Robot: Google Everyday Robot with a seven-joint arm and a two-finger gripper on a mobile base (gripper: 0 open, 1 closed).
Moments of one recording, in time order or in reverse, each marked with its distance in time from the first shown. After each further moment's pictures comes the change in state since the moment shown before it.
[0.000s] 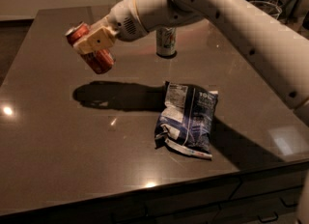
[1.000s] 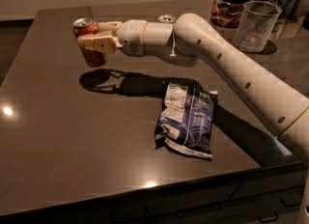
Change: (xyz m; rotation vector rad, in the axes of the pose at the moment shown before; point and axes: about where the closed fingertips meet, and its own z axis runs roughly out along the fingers) arm 0.007 -0.053 0.015 0.109 -0.415 -0.007
